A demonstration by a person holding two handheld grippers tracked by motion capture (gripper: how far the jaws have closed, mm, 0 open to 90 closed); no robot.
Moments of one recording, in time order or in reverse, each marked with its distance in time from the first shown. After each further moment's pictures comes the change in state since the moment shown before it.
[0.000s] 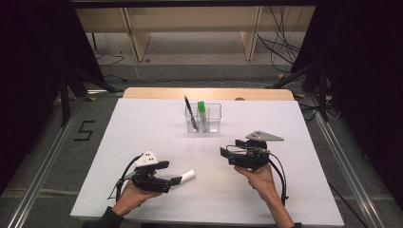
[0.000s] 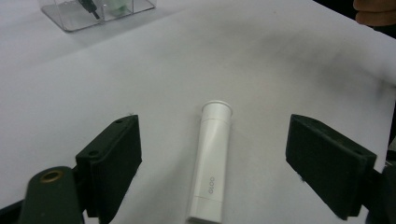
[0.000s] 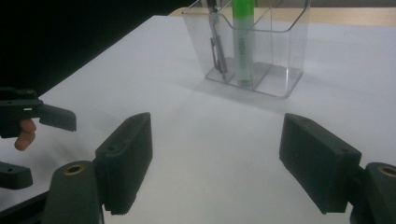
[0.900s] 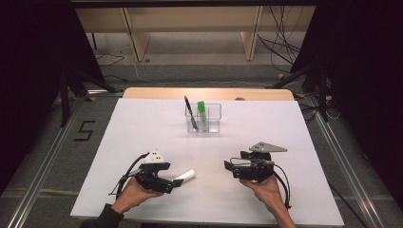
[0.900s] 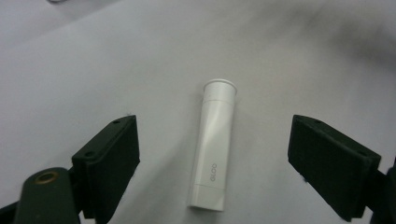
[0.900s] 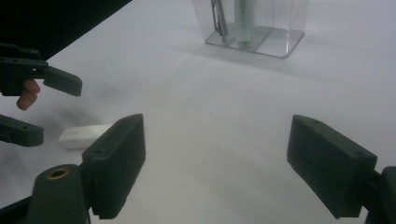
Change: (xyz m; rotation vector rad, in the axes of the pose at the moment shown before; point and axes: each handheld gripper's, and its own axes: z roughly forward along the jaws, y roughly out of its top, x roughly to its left) left arm -0.005 0.008 0.009 0.145 0.021 0.028; right arm 0.000 -0.028 -0.015 0.070 -0.006 -0.006
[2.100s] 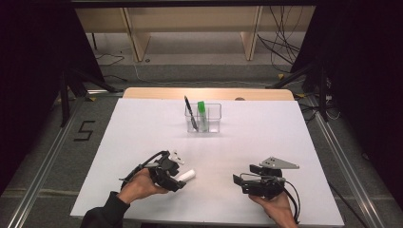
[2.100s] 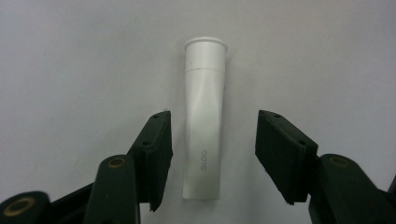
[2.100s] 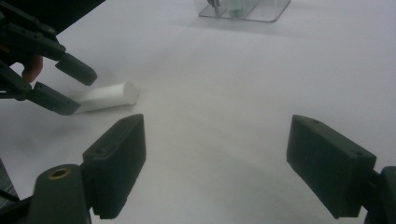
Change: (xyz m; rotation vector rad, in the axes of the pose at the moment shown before) left arm -0.015 0.033 0.025 0.384 0.034 0.175; right arm 0.004 -0.035 -0.030 0.015 -0.024 0.023
